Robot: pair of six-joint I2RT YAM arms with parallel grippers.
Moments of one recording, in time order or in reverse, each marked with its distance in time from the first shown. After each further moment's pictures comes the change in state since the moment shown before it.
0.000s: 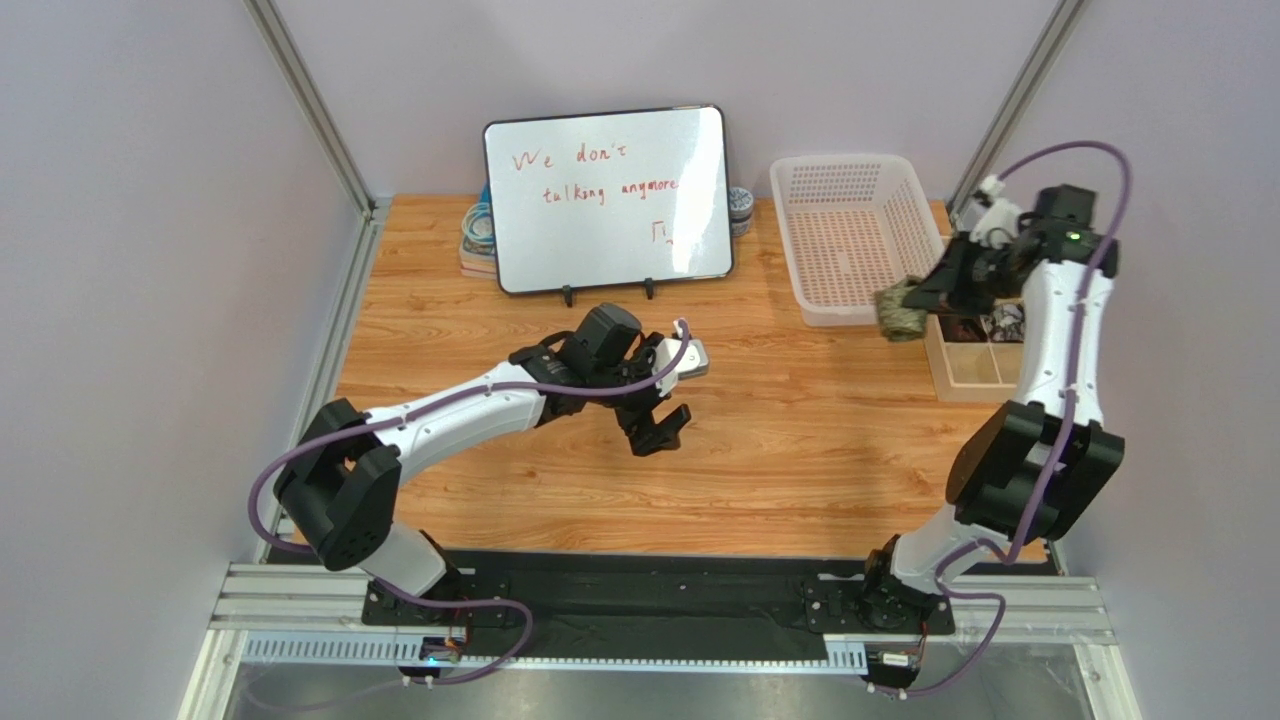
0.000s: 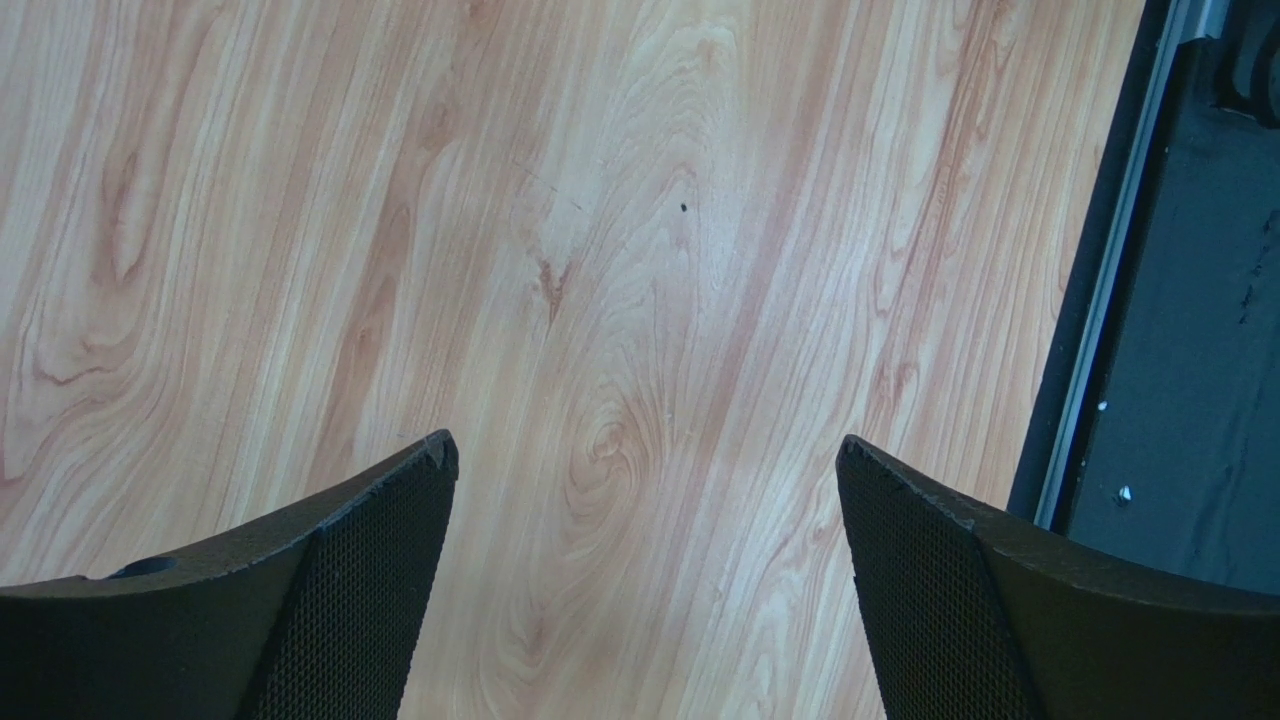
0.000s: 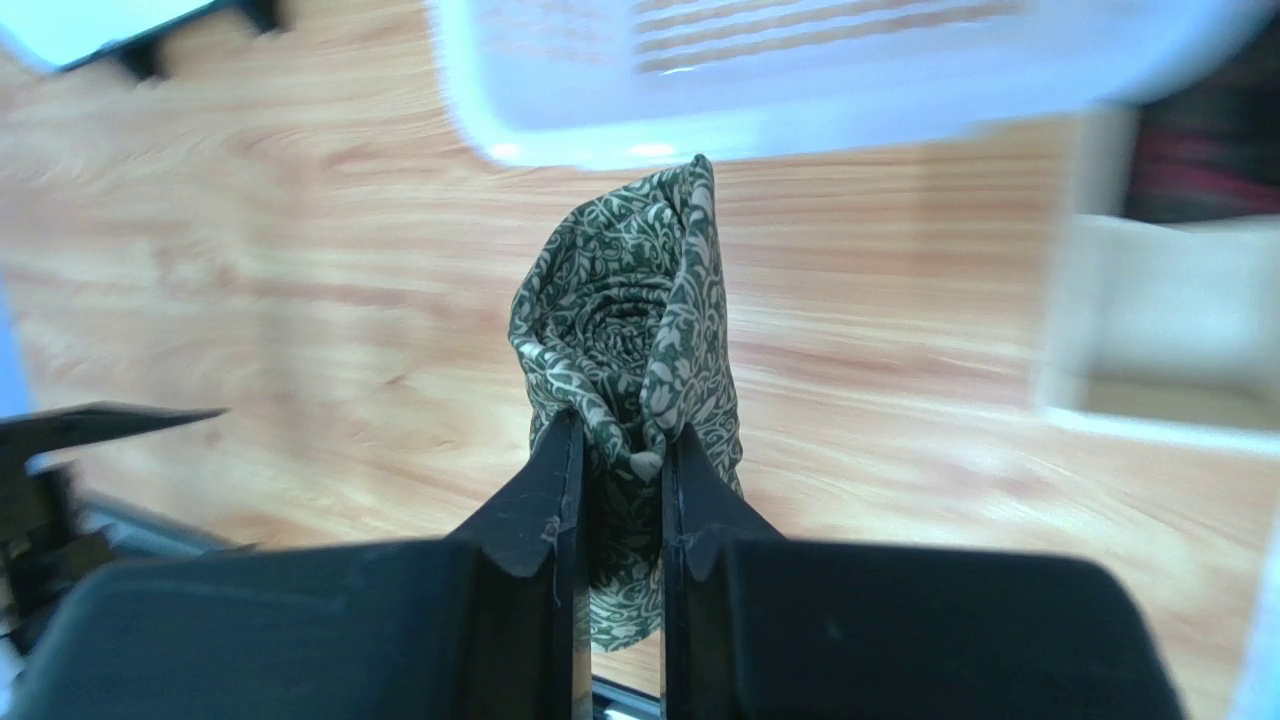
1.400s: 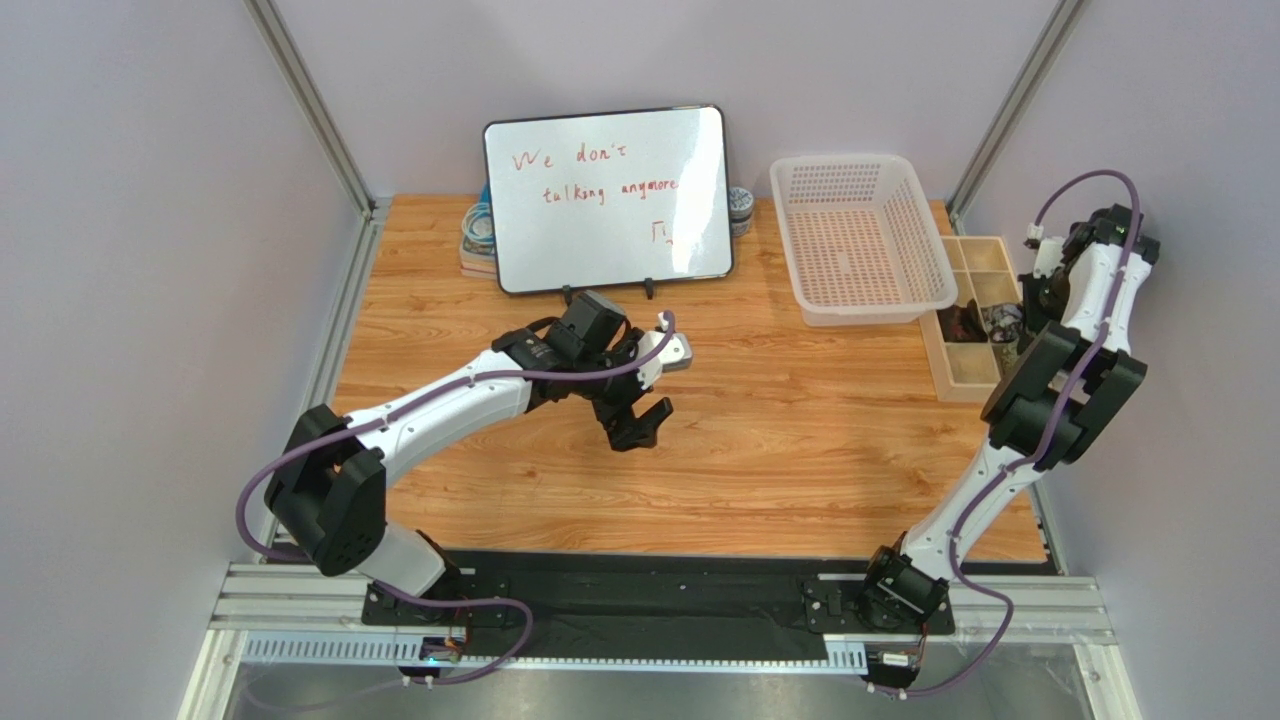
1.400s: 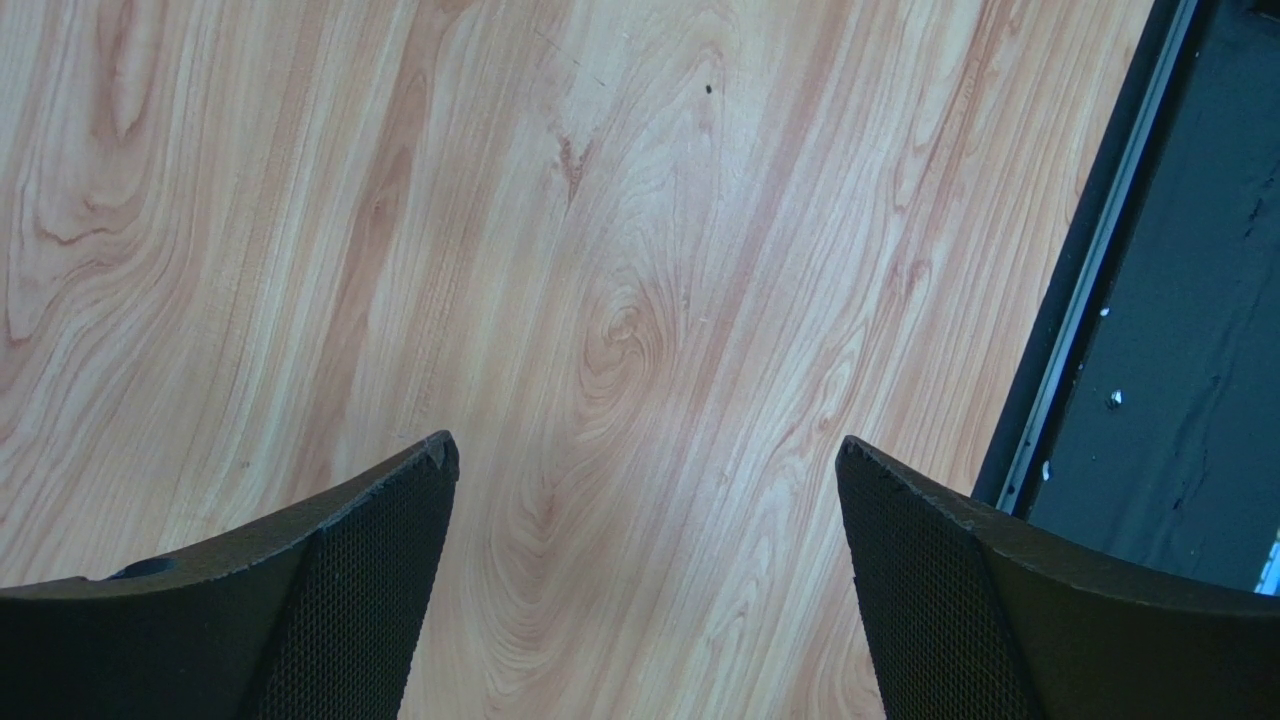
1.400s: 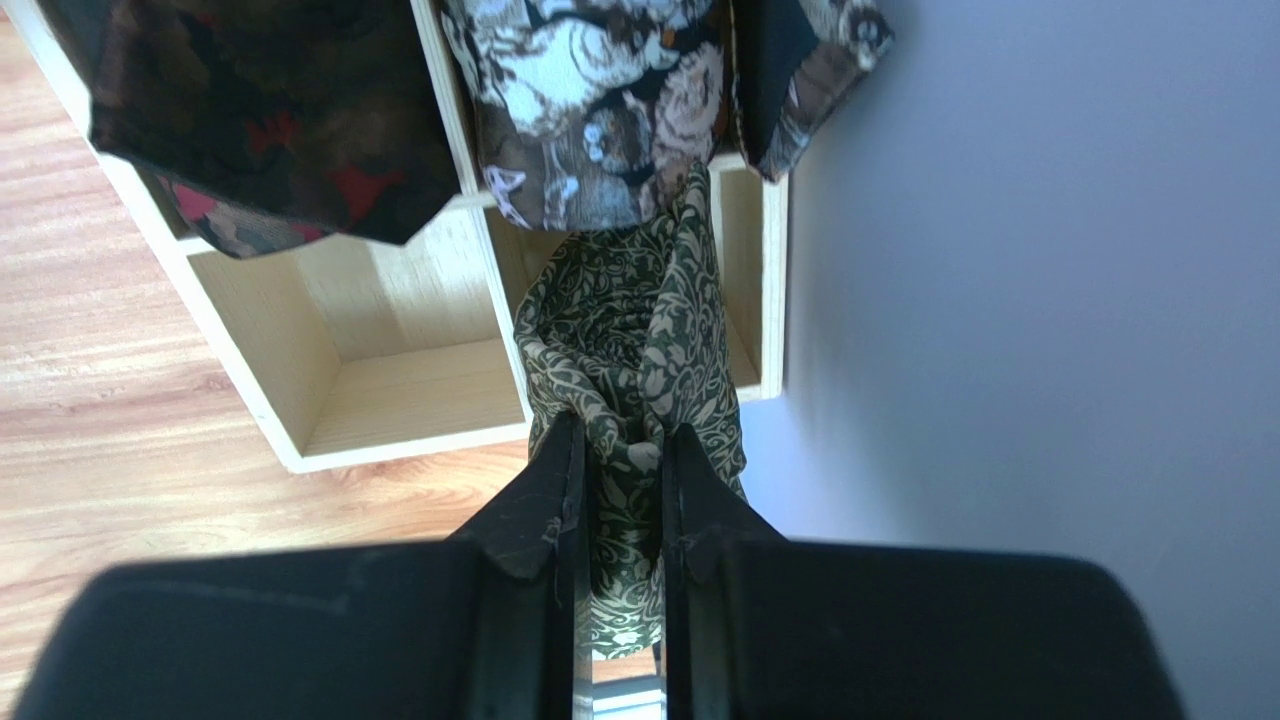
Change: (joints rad) left arm 0.059 -0.033 0.062 -0.223 -0.005 0.048; right arm -0.255 0.475 0.340 -0.055 0.580 -0.417
